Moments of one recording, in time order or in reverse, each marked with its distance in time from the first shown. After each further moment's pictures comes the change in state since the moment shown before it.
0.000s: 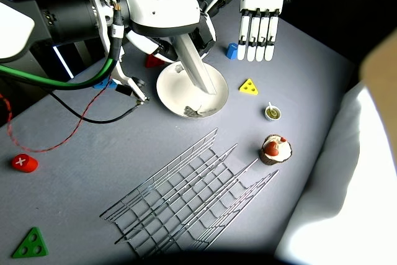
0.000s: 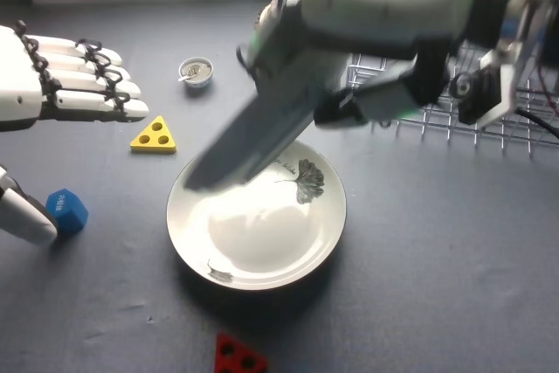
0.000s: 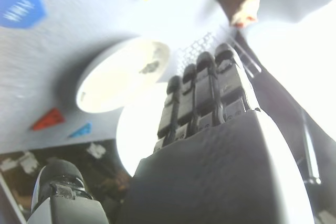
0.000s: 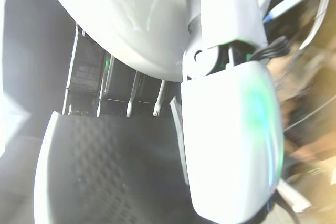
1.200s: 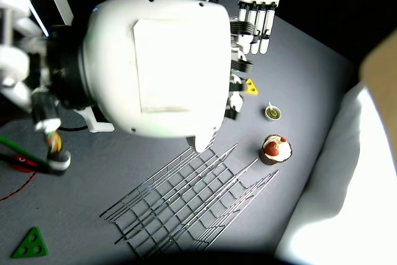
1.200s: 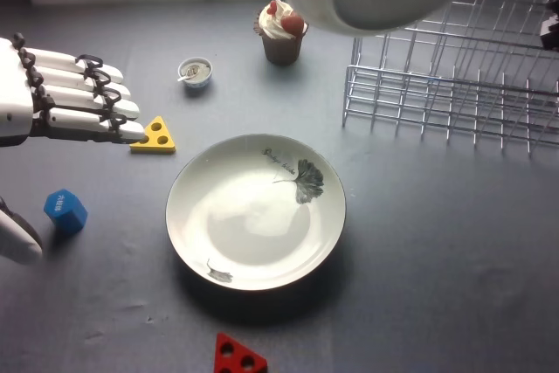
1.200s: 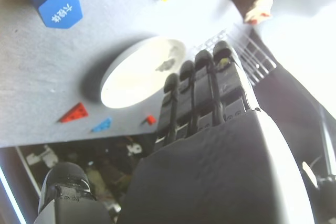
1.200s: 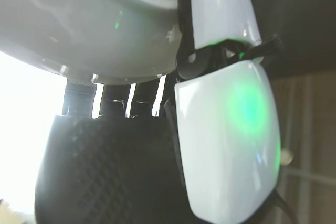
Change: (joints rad) left arm 0.007 0.017 -0.010 0.050 -0.075 0.000; right arm 0.105 0.077 0.284 -0.030 -0.058 0.930
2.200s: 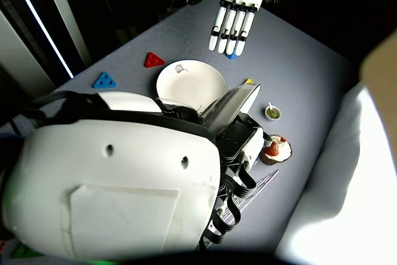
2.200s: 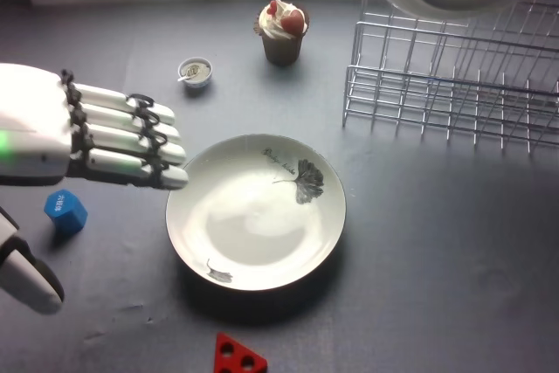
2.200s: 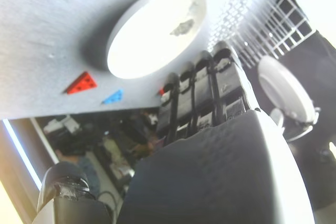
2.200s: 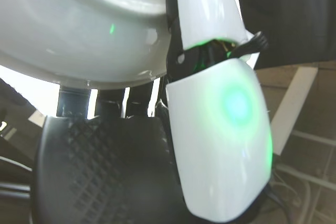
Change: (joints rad) left arm 0.007 -0.018 -0.075 0.023 -0.089 0.000; right arm -0.013 0.042 0.087 -0.068 -0.106 0.192
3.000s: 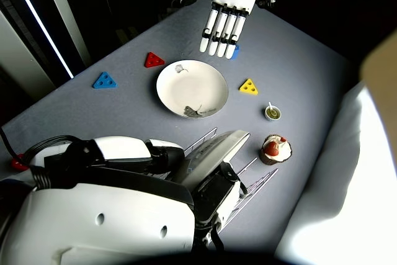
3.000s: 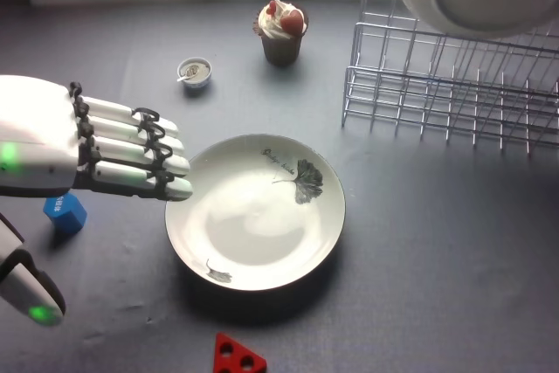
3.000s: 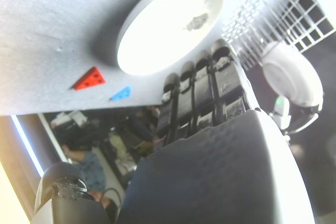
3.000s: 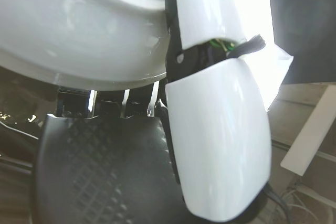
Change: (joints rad) left arm 0.014 -0.007 -0.010 0.014 0.021 0.000; right arm -0.044 0.006 0.013 0.014 -0.063 -0.024
